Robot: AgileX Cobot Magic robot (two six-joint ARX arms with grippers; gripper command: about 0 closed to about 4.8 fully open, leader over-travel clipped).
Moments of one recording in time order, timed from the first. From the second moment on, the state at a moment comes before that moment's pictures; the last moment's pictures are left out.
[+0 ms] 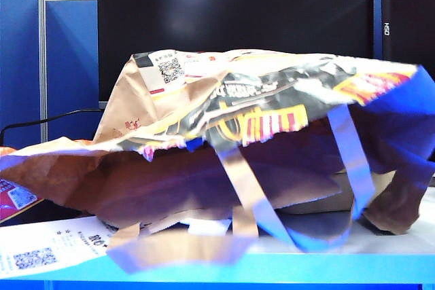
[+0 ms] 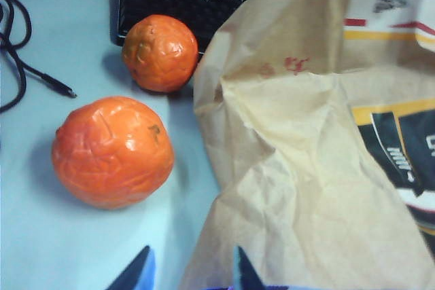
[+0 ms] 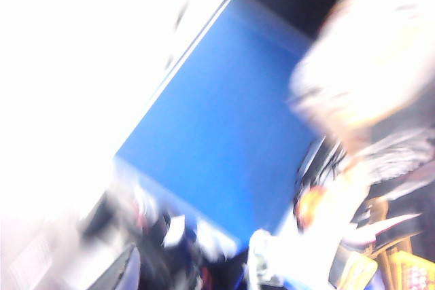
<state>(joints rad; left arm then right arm) 0.03 0.01 0.10 -0.36 0.36 -0.24 0.56 0.02 0.14 0.15 -0.29 1.06</state>
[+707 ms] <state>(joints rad) 0.03 0.00 0.11 -0.36 0.35 -0.22 1.01 0.95 0.80 -0.57 0.23 0.22</state>
